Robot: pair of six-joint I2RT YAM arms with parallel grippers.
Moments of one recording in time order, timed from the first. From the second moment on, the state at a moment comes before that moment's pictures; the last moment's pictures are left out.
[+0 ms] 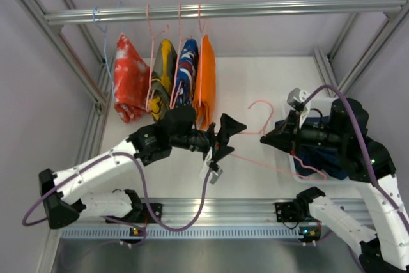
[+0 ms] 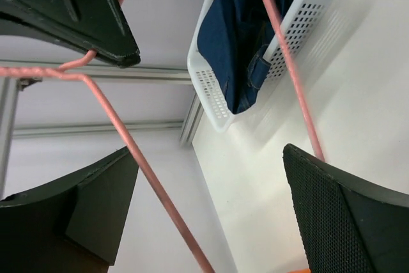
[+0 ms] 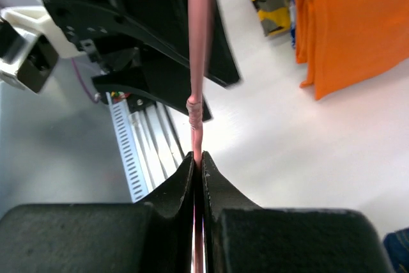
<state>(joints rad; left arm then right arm) -1.02 1.21 1.14 -0.30 0.60 1.44 0.42 0.77 1.22 -0.86 -0.81 -0.04</state>
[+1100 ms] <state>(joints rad) -1.02 0.90 1.09 -0.27 0.32 0.68 0.32 1.02 1.56 -0.64 -0.15 0.24</state>
